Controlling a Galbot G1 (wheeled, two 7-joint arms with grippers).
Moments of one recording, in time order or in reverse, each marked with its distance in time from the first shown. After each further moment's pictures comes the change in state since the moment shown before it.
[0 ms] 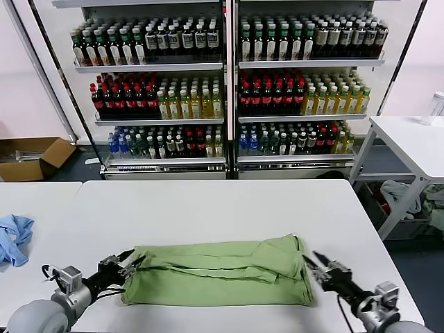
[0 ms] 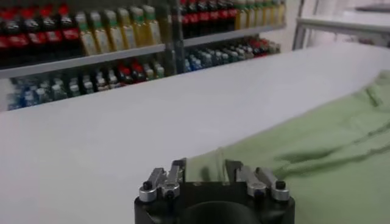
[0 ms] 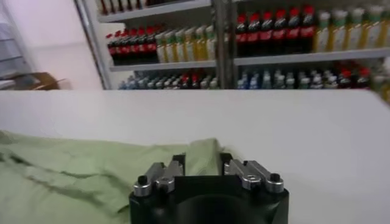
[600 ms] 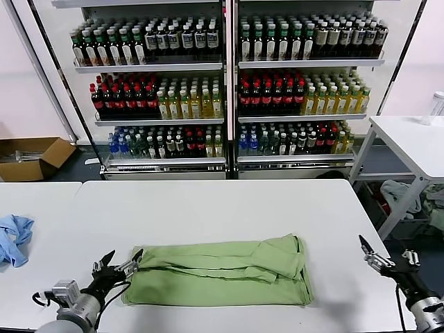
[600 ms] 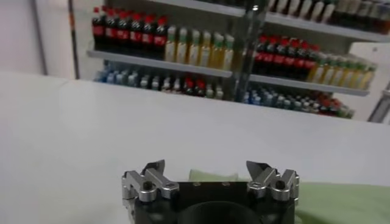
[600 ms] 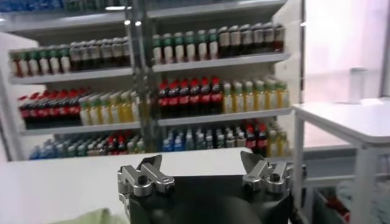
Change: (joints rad) left arm 0.068 -0.190 0.058 -0.115 -0.128 -0.038 -0.411; right arm -0.060 0.030 0.213 -0.048 0.119 0.165 0.048
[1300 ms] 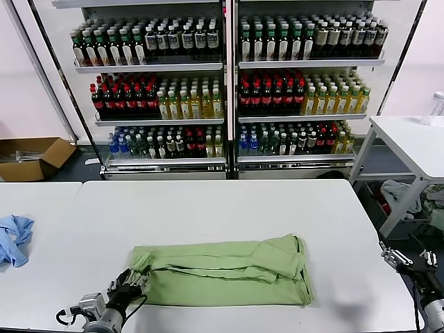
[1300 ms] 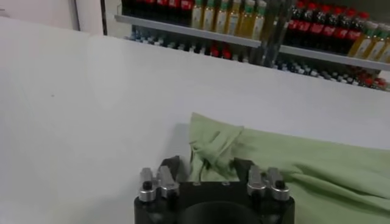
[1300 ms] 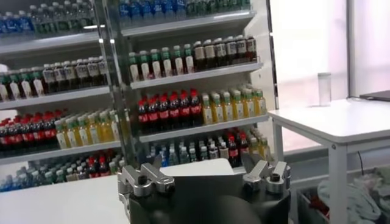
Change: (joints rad) left arm -0.009 -0.103 0.119 0.006 0.065 0.045 -0.170; right arm 0.006 0.006 0.020 -0.017 0.079 0.006 0.026
